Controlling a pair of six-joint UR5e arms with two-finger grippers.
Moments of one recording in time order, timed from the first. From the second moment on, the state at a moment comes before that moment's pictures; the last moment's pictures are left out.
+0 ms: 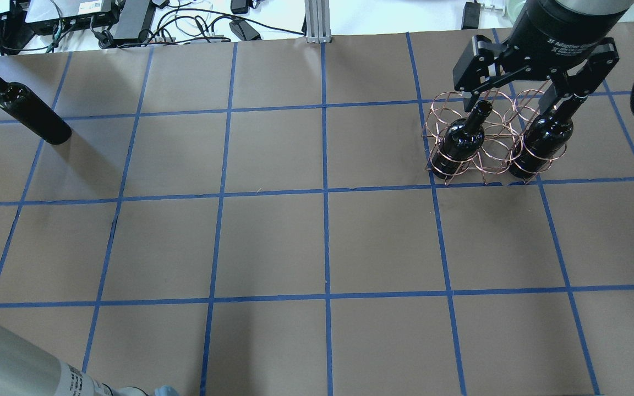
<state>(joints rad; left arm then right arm) -0.97 -2.04 -1.12 -1.40 1.52 0.53 1.58 -1.65 1.48 -1.46 -1.57 0.10</state>
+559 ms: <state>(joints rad) -0.97 -2.13 -1.10 -1.29 1.52 0.56 1.58 -1.65 1.48 -1.46 -1.57 0.10</state>
